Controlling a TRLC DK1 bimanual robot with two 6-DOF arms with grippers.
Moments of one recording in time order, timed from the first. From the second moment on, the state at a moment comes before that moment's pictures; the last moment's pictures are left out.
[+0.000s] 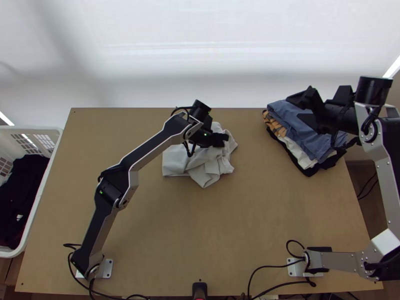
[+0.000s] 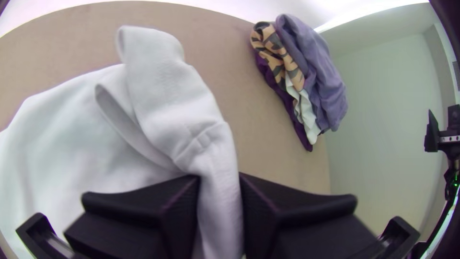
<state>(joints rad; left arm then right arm) -0.65 2.33 2.21 -0.73 0.41 -0.56 0.01 1.42 1.66 -0.83 -0.50 0.72</state>
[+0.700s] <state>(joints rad) -0.50 2.07 2.25 -0.69 0.44 -0.61 0.15 1.44 1.44 -0.81 -0.50 0.68</state>
